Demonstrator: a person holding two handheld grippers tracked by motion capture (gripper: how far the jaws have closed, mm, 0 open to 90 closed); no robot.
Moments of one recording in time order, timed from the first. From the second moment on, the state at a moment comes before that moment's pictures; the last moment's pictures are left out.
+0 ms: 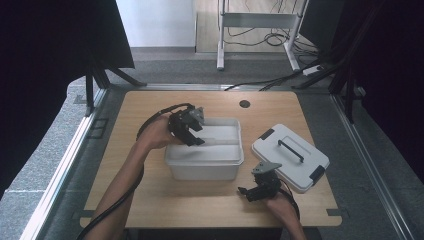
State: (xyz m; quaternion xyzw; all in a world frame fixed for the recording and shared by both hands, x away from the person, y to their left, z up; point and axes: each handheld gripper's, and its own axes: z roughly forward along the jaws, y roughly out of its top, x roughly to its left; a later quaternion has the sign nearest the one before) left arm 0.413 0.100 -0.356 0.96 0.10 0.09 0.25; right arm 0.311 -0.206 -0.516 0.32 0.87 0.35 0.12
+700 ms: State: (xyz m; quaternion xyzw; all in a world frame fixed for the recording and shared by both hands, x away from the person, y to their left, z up) left arm 0.344 0.219 -0.354 0.90 0.26 0.13 0.33; right arm 0.338 -0.241 -0.436 0.31 0.87 0.36 0.12
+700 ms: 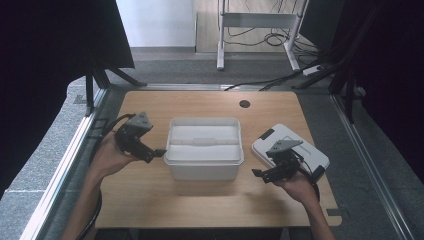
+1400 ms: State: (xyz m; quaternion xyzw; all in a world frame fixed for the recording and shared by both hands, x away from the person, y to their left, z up) left arm 0.281 0.233 -0.489 0.87 0.33 0.12 0.34; right arm 0.399 -0.302 -0.426 0.39 0.87 0.25 0.18
